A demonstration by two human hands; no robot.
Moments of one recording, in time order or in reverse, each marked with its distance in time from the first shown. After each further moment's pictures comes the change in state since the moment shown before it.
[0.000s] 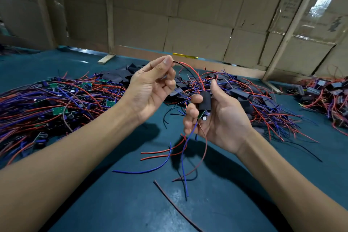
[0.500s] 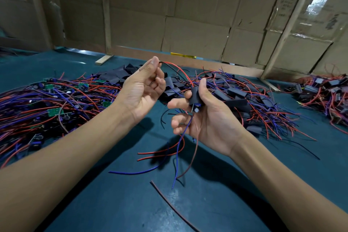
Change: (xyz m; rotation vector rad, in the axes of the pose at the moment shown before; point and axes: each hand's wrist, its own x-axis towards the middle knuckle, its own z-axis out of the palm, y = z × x) left_hand 0.006 0.000 -0.009 -0.124 0.155 -0.061; right_hand 0.001 0.010 0.011 -0.030 -0.034 -0.085
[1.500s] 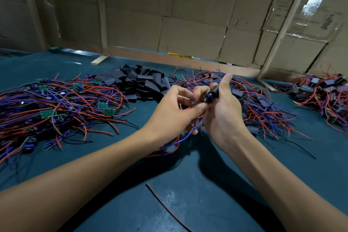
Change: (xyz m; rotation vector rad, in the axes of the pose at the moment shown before) left_hand -0.036 -0.063 0.013 0.958 -0.151 0.116; right_hand 0.007 -0.010 -0.001 -0.149 0.534 -0.247
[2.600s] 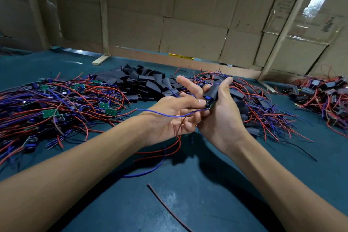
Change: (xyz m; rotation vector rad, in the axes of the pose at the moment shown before) left_hand 0.015 0.008 -0.016 -0.504 -0.349 -0.490; right_hand 0.006 0.007 -0.006 0.150 -0.234 0.090
